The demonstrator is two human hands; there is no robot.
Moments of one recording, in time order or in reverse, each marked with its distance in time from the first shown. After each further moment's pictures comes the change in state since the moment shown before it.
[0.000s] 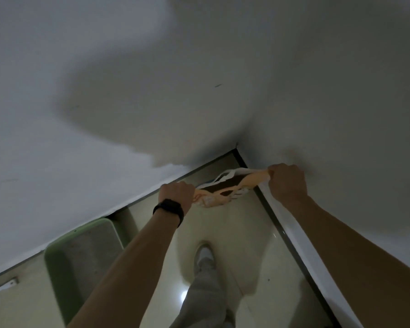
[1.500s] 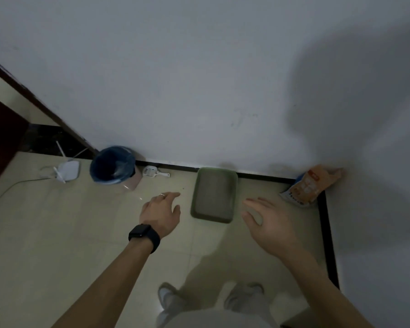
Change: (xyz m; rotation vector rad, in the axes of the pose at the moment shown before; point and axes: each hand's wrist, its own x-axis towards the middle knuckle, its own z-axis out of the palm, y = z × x) left_hand -0.780 -0.167 0.139 -0.866 0.388 -0.700; right_hand -0.698 -0.253 -0.135 0.190 -0.048 -0.818
